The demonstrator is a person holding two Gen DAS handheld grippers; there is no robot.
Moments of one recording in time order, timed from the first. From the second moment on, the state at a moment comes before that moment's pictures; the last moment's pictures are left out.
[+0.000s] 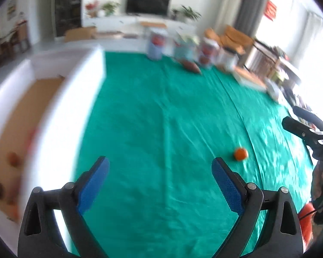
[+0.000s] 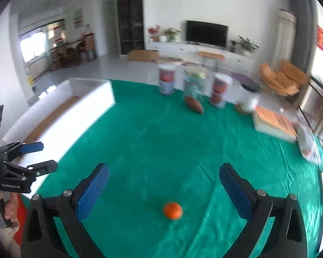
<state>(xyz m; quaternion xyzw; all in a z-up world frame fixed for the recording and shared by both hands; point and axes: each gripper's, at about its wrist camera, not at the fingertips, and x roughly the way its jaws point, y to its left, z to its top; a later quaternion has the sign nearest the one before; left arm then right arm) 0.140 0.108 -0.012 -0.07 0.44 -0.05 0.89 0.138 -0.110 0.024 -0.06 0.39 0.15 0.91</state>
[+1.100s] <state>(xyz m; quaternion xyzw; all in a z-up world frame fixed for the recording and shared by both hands) 0.164 0.046 -0.105 0.00 0.46 -0.01 0.89 0.098 -0.235 -0.116 -0.01 0.47 -0.01 0.88</state>
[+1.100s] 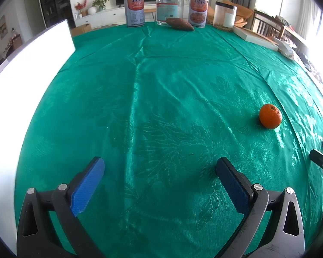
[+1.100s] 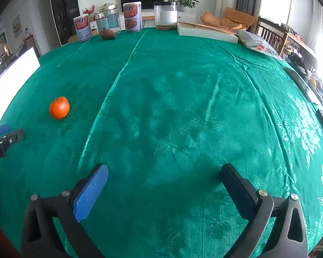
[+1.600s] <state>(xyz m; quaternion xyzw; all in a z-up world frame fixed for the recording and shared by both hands) 0.155 -0.007 -0.069 -0.06 0.45 -0.14 0.88 0.098 -0.235 -0.117 -0.01 0.47 -0.01 0.88</state>
